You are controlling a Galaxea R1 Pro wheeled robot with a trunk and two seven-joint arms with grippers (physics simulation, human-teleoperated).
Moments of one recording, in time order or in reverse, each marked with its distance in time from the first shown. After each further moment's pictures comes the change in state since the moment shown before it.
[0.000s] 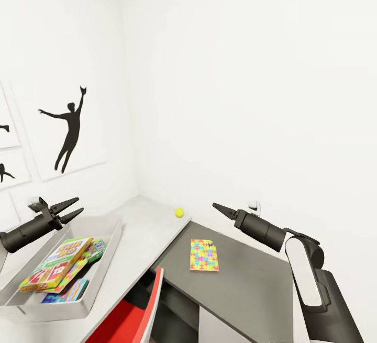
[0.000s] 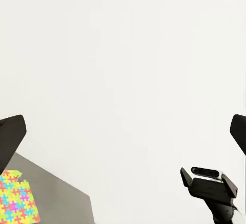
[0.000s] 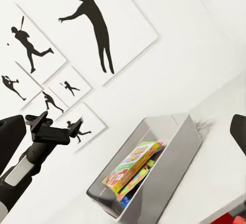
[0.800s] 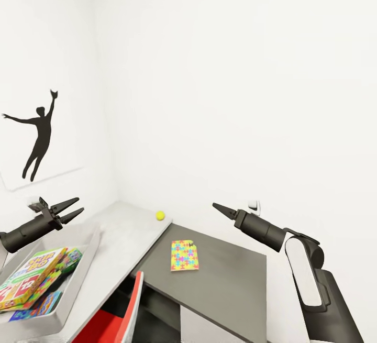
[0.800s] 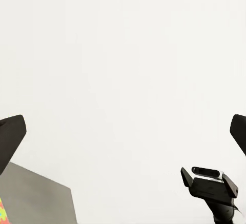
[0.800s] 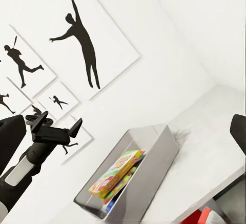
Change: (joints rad) left arm 0.000 0.000 -0.001 0.000 0.001 -0.002 0.001; right arm 0.000 0.000 0.000 0.000 0.000 0.000 0.000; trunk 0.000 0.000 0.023
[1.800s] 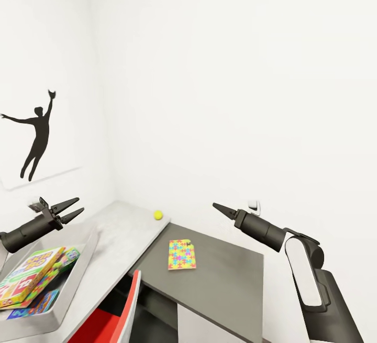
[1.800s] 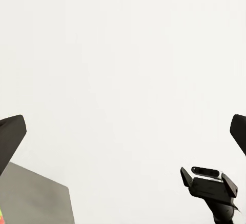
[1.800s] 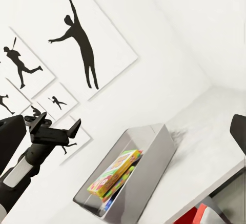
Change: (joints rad) left arm 0.000 -0.001 0.000 0.000 0.000 0.000 0.000; right arm 0.000 0.001 -0.001 0.000 -0.001 -0.001 -0.008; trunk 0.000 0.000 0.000
